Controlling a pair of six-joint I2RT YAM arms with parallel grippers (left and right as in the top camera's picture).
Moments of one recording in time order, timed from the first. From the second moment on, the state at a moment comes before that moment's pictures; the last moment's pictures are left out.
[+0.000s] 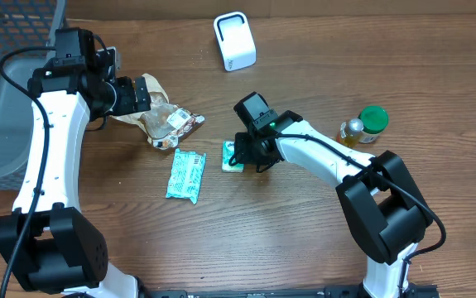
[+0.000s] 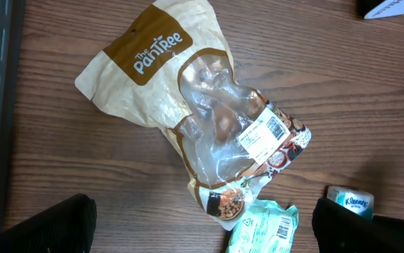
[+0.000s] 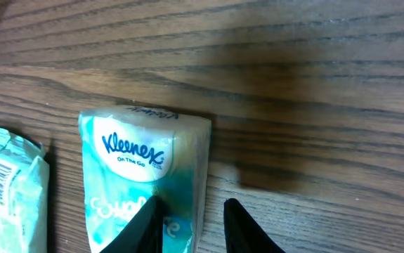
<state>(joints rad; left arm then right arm) 0.10 1.75 1.58 -1.00 0.16 -0.09 0.61 1.99 1.33 -0.61 -0.15 0.62</state>
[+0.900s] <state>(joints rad) 0.10 1.75 1.58 -1.00 0.16 -0.09 0.60 1.98 1.34 -0.61 -0.20 0.62</state>
